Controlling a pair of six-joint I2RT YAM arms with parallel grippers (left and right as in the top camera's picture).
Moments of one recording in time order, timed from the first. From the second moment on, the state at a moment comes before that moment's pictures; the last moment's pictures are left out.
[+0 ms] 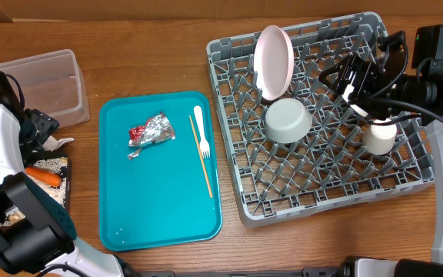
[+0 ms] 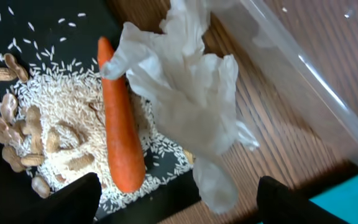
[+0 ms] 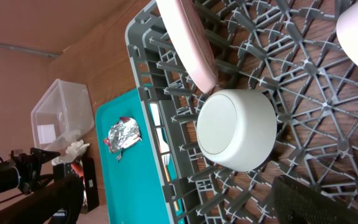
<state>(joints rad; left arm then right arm) 0.53 1.84 1.49 -1.01 -0.16 -0.54 -0.10 1.50 1.64 -1.17 -0.59 0.33</state>
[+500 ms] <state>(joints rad) 0.53 1.93 1.49 -0.99 -0.18 -0.51 -0.10 1.50 1.64 -1.17 -0.59 0.33</state>
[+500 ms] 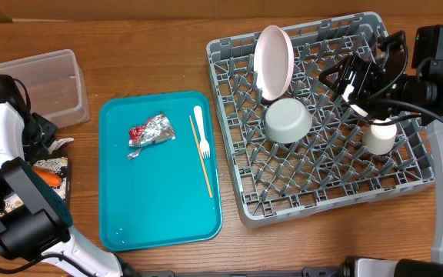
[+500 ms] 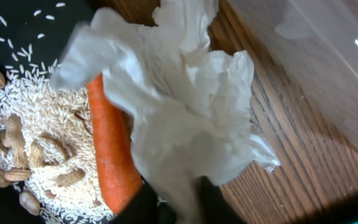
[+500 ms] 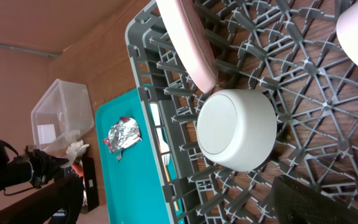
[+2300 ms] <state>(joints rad) 0.53 1.94 1.91 -0.90 -0.14 -0.51 -0.10 1.50 1.64 -1.17 -0.59 0.33</state>
